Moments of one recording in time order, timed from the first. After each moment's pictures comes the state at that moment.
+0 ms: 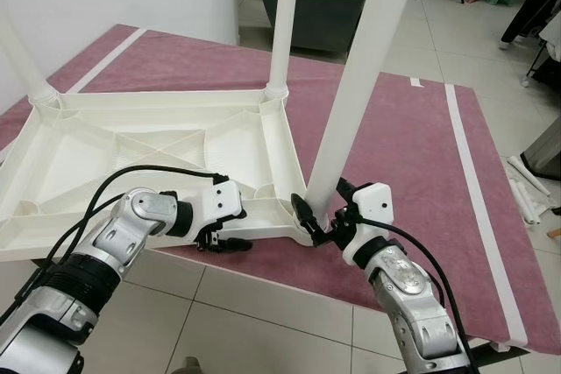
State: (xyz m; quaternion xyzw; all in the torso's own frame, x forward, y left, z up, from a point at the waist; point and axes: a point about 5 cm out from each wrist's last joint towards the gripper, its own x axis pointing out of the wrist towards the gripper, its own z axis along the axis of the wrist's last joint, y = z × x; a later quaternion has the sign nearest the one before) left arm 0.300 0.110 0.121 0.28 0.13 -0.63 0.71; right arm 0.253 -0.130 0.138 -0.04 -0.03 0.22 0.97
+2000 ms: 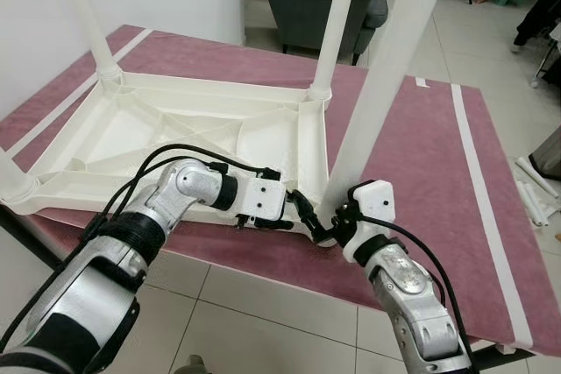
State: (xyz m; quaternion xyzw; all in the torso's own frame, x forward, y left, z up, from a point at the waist) left arm 0.315 0.067 0.157 0.32 -0.07 -0.68 0.66; right arm 0.250 -0.126 0.150 -0.04 -0.06 0.21 0.98
